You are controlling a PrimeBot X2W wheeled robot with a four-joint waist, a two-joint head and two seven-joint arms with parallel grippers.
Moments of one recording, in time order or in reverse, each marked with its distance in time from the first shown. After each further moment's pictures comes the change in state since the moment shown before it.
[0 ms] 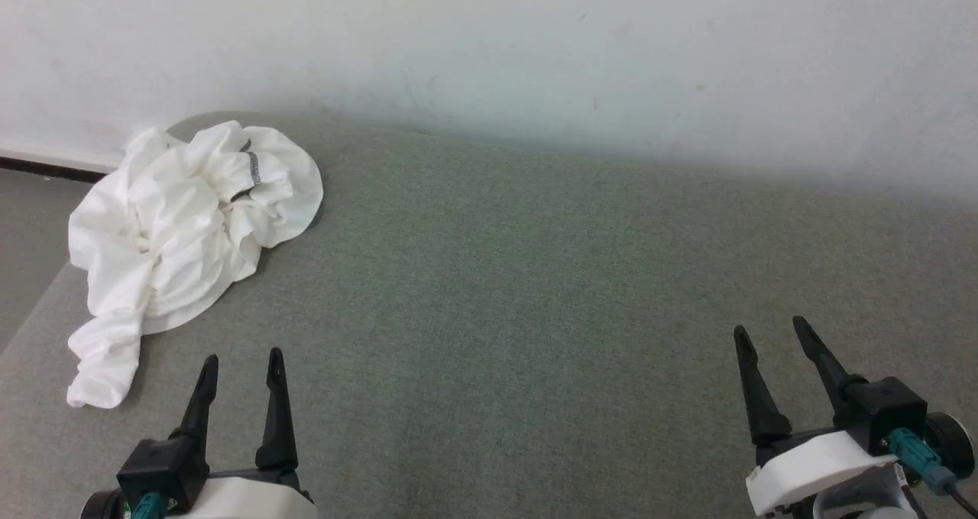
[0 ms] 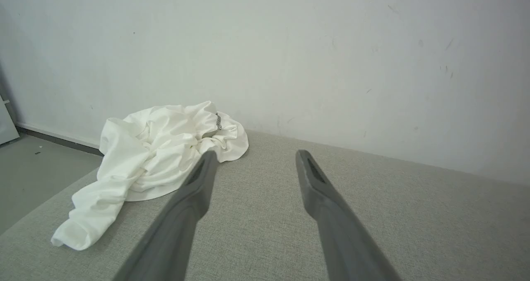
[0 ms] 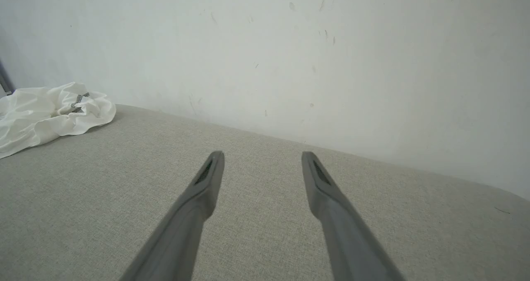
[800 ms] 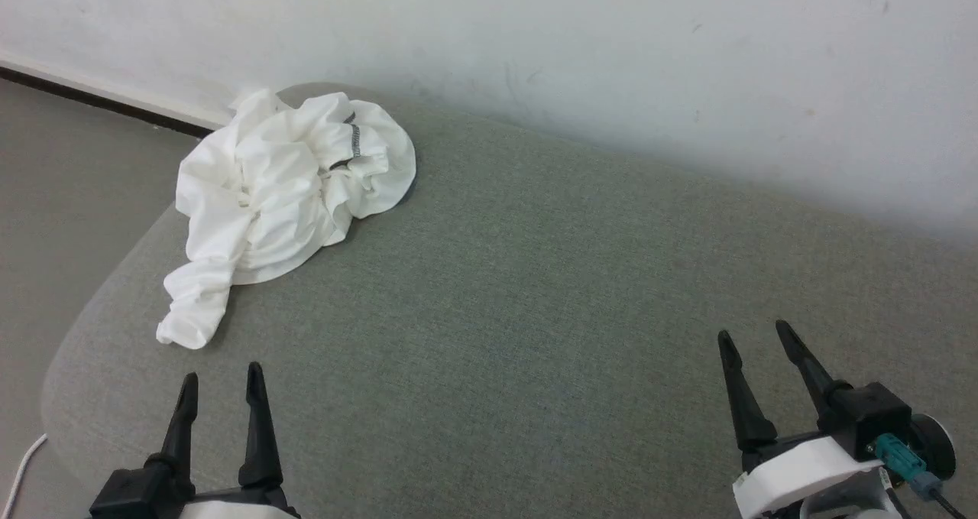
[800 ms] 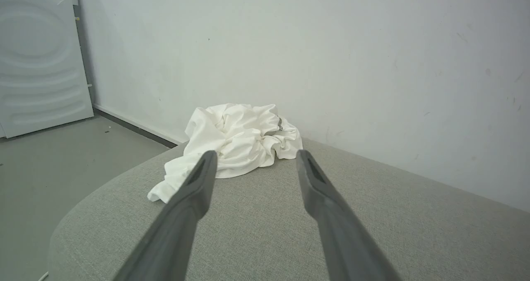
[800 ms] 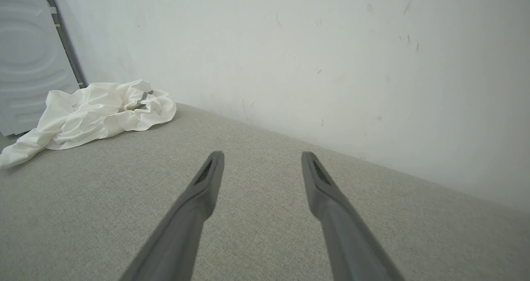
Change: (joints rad) left arm 0.045 0.000 0.015 -0.022 -0.055 0.021 -0.049; right arm -0.003 0.000 0.034 0.028 0.012 0.000 -0.033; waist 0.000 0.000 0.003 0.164
